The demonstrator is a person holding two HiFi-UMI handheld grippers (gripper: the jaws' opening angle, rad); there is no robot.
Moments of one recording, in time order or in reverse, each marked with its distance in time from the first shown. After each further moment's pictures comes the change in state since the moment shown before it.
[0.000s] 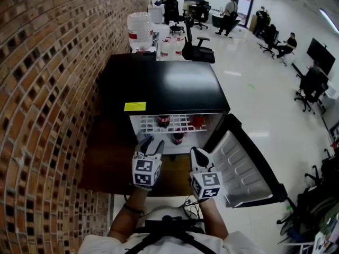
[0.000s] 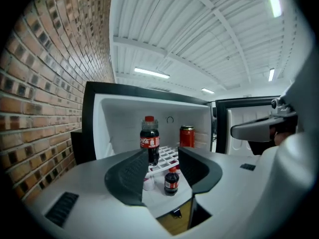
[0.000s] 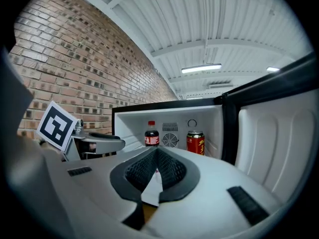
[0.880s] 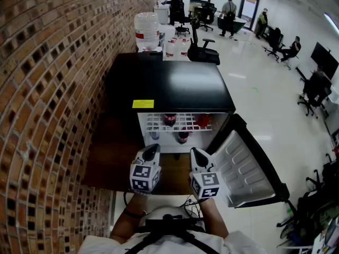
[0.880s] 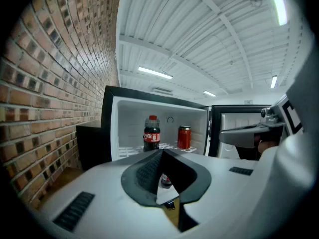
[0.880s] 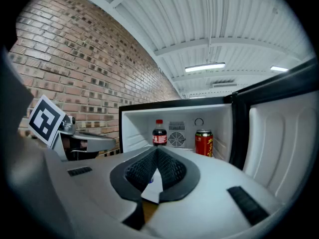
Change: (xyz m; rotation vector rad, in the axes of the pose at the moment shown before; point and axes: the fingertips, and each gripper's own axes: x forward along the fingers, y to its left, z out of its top) left arm -0.047 0.004 -0.005 -0.069 0.010 -0.008; right arm 0.002 0.028 -0.004 -0.008 0.015 0.034
